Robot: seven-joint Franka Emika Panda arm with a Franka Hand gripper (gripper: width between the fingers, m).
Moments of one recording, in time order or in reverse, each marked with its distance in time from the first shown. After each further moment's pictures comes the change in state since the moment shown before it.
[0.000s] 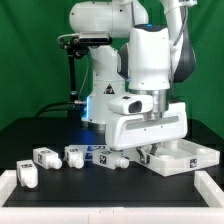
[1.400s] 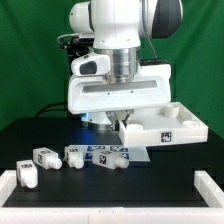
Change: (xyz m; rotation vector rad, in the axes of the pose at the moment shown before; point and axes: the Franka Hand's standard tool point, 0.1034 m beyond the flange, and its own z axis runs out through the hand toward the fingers) arm 0.038 0.105 -0.091 0.077 -0.119 0.371
